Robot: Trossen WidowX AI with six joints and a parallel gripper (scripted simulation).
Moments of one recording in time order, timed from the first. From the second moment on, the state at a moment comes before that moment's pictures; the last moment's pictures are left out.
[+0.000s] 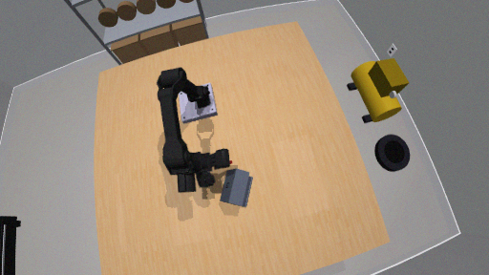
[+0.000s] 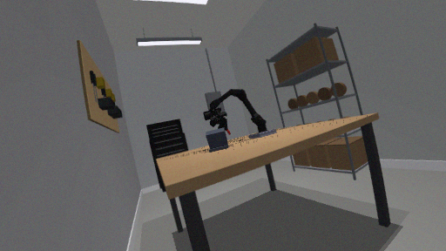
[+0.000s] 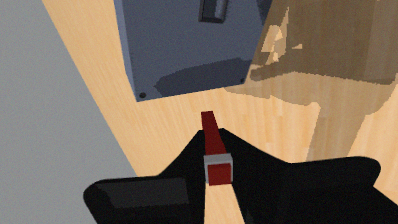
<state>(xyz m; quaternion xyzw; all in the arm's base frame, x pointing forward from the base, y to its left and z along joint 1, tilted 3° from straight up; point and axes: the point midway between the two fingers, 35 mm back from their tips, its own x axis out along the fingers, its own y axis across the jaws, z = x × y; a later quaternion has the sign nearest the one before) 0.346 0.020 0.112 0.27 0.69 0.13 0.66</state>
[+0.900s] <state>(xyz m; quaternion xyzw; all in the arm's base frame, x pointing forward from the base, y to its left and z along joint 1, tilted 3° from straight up) 0.354 -0.011 0.118 0.34 0.65 0.15 0.67</state>
